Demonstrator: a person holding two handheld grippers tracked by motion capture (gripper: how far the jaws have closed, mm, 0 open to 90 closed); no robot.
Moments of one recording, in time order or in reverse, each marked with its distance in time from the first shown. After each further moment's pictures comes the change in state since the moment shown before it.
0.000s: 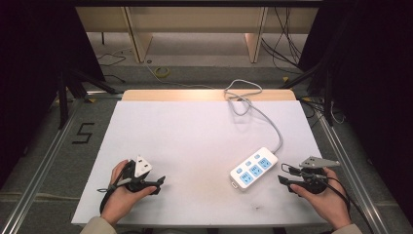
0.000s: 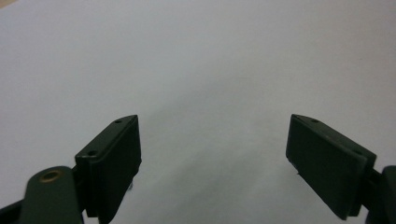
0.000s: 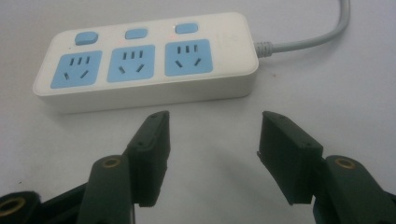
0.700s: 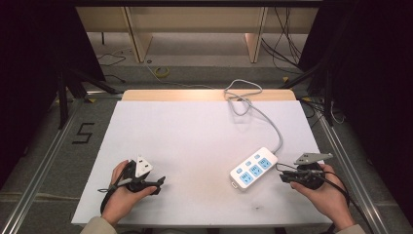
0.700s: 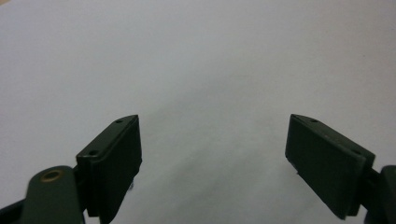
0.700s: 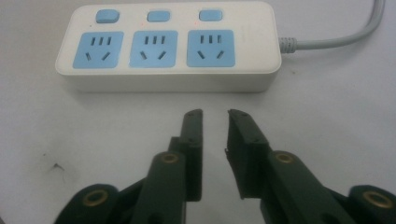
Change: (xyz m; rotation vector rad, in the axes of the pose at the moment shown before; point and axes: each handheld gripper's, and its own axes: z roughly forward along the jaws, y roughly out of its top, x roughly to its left) left arm -0.001 -0.001 0.002 0.008 0.003 0.004; right arm 0.006 0.020 -0.005 0.130 0.036 -0.088
